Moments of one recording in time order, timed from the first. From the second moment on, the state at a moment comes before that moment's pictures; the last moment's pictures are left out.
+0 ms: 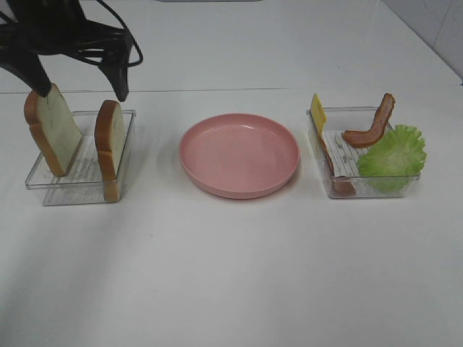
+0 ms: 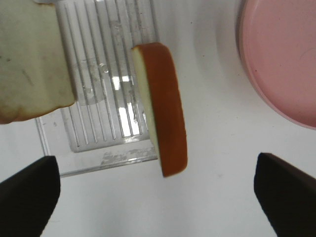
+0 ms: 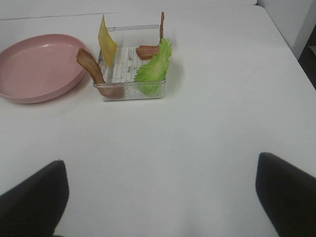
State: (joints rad) left arm -0.31 1.99 -1.78 -0.01 1.21 -0.21; right arm -0.01 0.00 -0.50 0.02 1.05 -0.03
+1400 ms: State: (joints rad) left arm -0.32 2.23 -1.85 0.02 1.20 -0.17; right arm -0.01 0.00 -0.50 0.02 1.05 -0.03
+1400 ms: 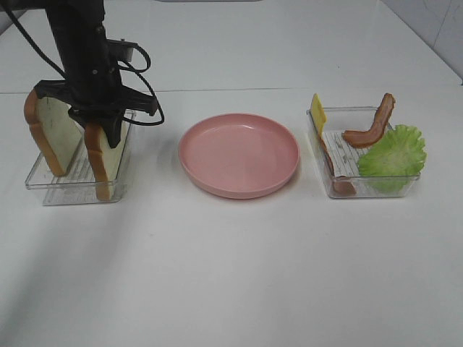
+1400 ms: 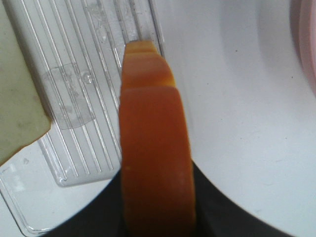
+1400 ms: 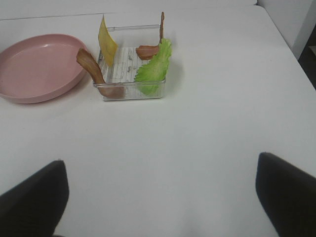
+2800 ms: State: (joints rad) left arm -0.36 2.46 -2.09 -0.81 0.99 0.01; right arm -0.01 0.00 -0.50 0.02 1.05 -0.03
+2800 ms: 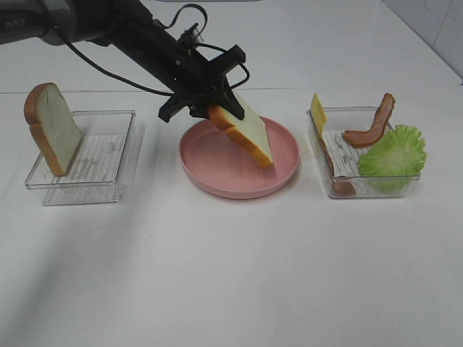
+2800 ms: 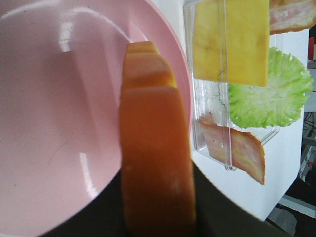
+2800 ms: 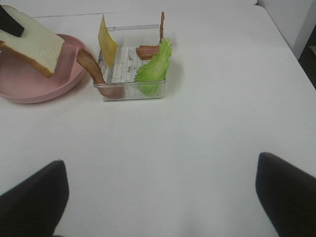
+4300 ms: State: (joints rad) left arm -0.40 2.40 -2.43 -0.13 1.21 -0.18; right arm -0.01 0.00 -0.50 0.02 1.05 -0.03
